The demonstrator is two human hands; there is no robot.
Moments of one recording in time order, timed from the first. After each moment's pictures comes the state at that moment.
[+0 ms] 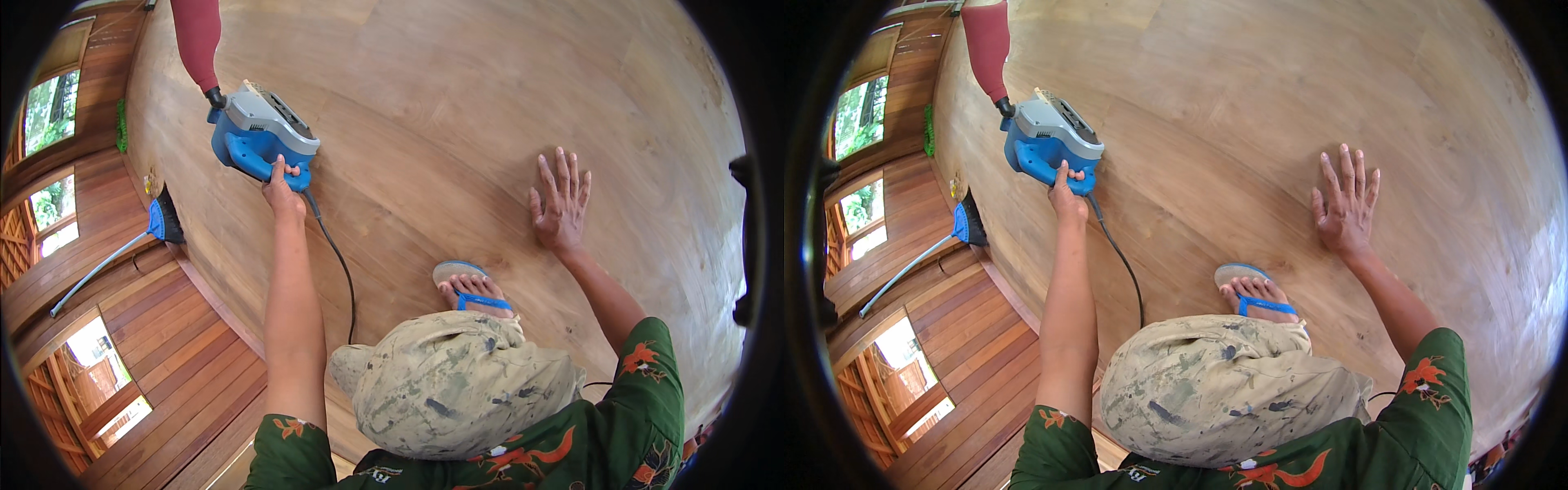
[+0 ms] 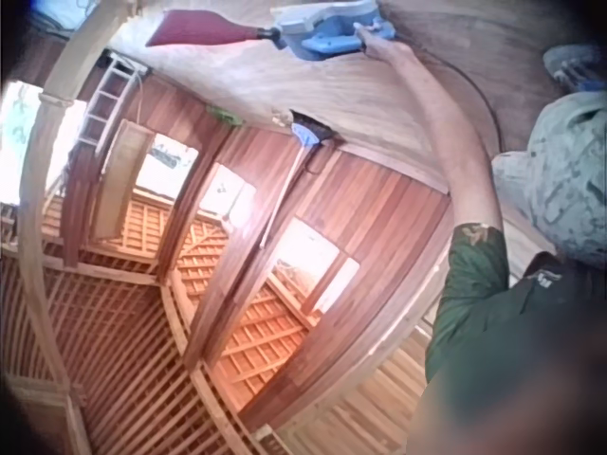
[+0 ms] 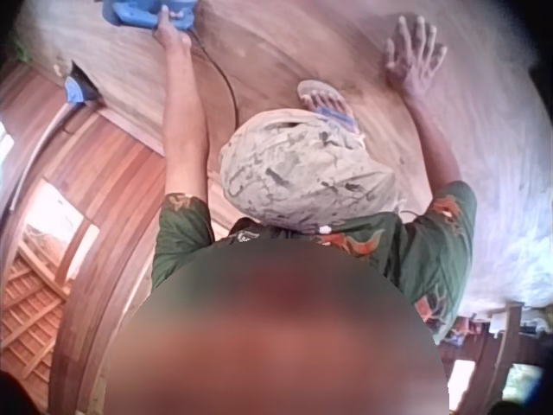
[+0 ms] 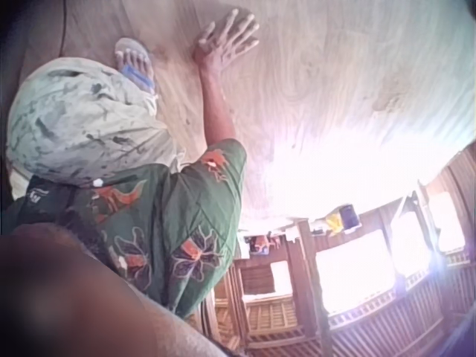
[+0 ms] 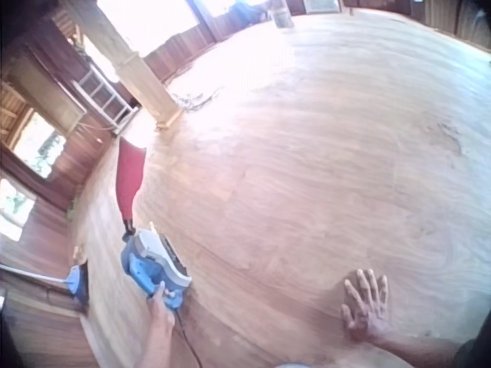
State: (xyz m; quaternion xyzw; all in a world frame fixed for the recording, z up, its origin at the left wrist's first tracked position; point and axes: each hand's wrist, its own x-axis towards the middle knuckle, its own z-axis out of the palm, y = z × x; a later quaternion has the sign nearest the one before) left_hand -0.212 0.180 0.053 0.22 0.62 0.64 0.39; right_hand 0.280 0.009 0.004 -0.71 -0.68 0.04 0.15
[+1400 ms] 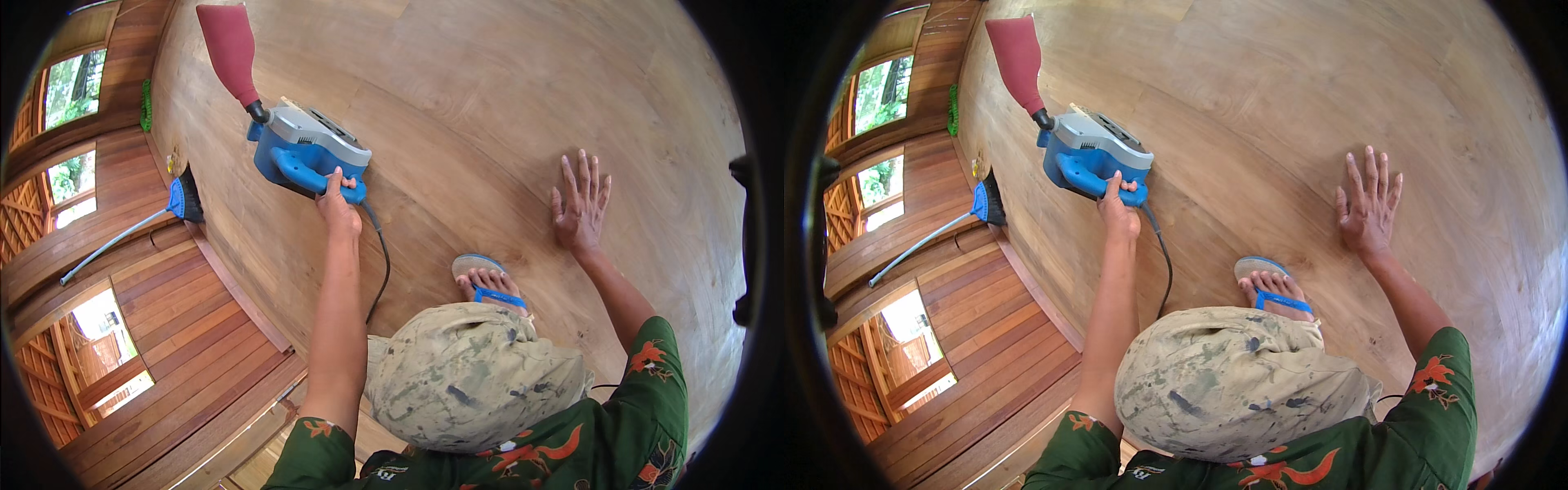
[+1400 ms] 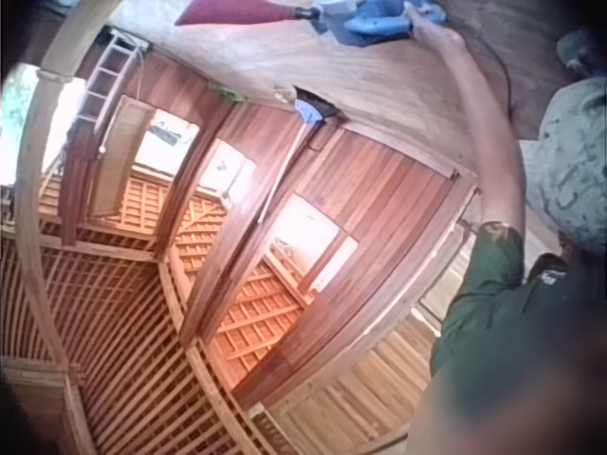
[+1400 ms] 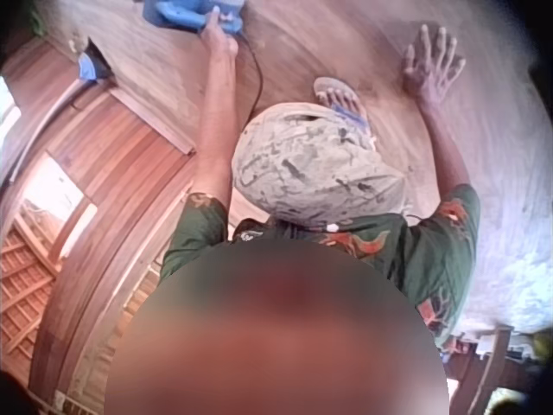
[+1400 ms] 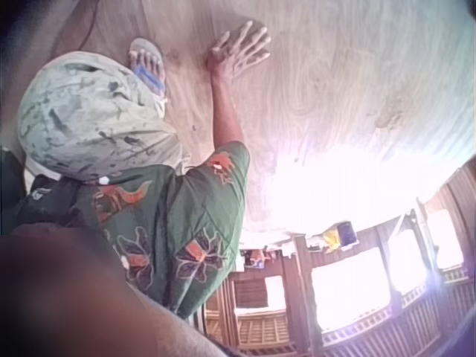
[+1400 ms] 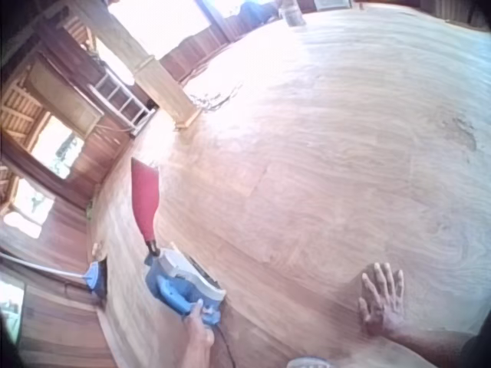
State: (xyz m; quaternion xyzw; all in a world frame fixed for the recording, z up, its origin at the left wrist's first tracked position) left_hand -0.145 0.111 0.038 0.19 0.61 0.63 0.45; right_hand 0.292 0.010 -0.003 -0.73 -0.68 0.03 0.12
